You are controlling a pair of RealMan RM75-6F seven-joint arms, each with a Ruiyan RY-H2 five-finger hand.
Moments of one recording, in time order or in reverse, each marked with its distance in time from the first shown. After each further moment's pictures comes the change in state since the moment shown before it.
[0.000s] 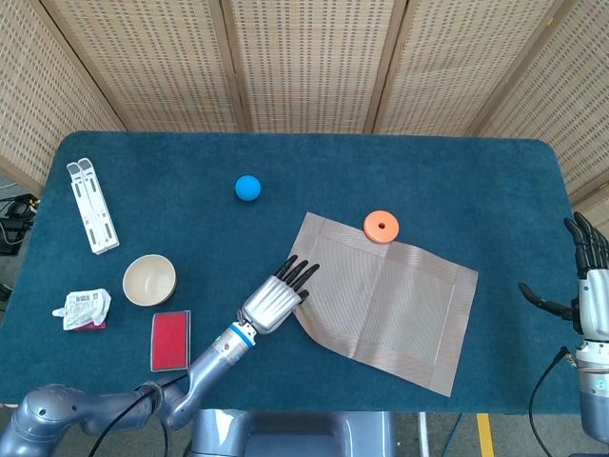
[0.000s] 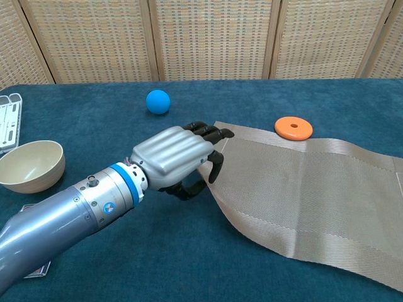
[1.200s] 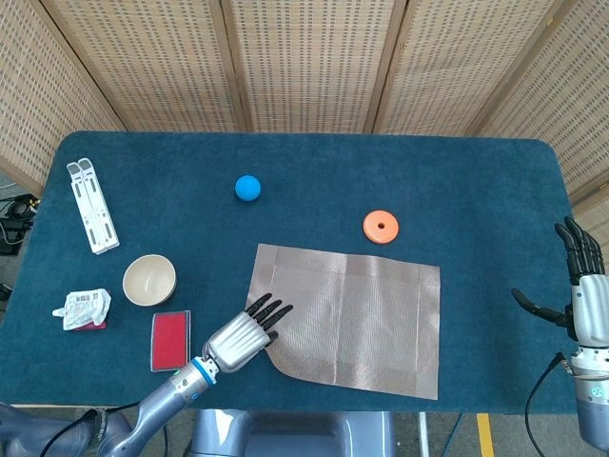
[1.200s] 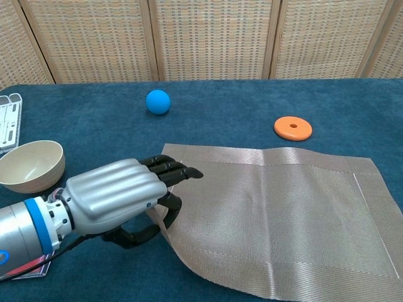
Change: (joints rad) left arm 0.141 0.290 0.192 -0.408 0.069 0.010 0.093; right arm -0.011 0.010 -0.021 -0.039 -0.044 0.034 -0.018
